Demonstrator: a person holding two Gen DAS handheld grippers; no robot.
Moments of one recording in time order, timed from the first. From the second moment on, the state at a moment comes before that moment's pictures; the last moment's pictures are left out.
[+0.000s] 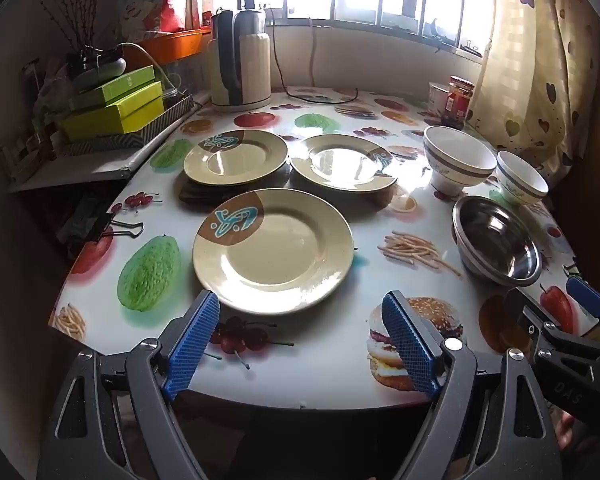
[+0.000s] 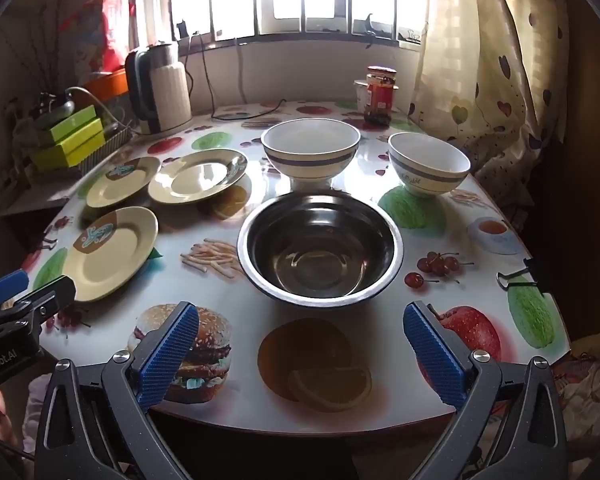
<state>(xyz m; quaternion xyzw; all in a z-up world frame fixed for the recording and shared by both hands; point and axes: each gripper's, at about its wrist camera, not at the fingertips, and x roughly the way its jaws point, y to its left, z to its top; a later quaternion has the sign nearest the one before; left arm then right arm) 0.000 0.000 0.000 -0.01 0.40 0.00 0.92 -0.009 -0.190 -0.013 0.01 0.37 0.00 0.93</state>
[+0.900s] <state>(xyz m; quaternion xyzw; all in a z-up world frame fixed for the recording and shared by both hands) 0.004 0.005 0.007 -0.02 0.39 0.02 0.92 -0.004 -0.182 0.001 -0.02 0.36 -0.02 0.93</state>
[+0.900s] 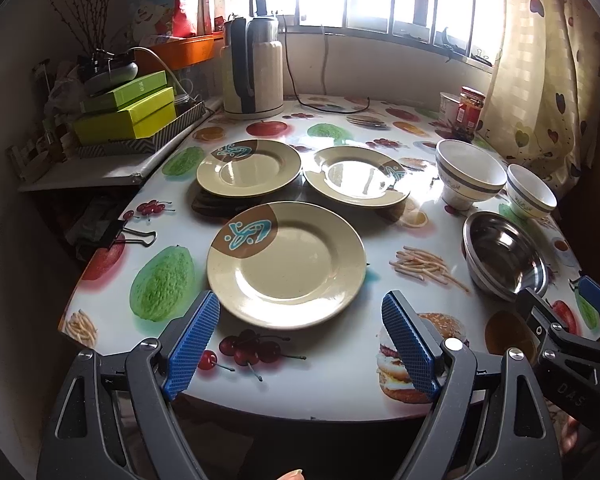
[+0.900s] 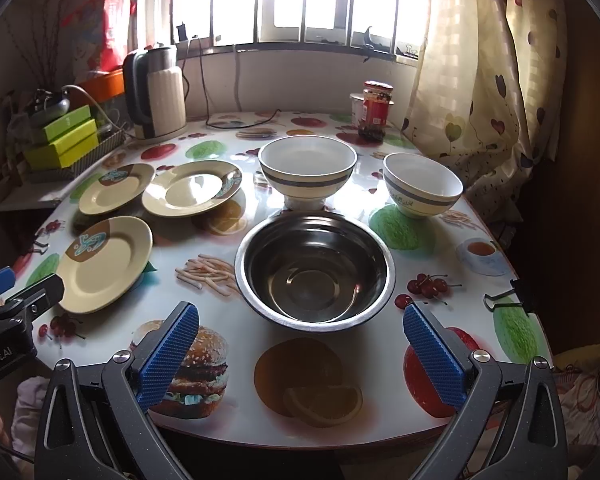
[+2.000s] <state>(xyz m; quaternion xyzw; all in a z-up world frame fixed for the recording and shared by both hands) 0.005 0.008 0.004 -0.02 0.39 0.03 0.92 -0.001 -0.178 0.002 -0.02 0.36 -0.02 0.93</state>
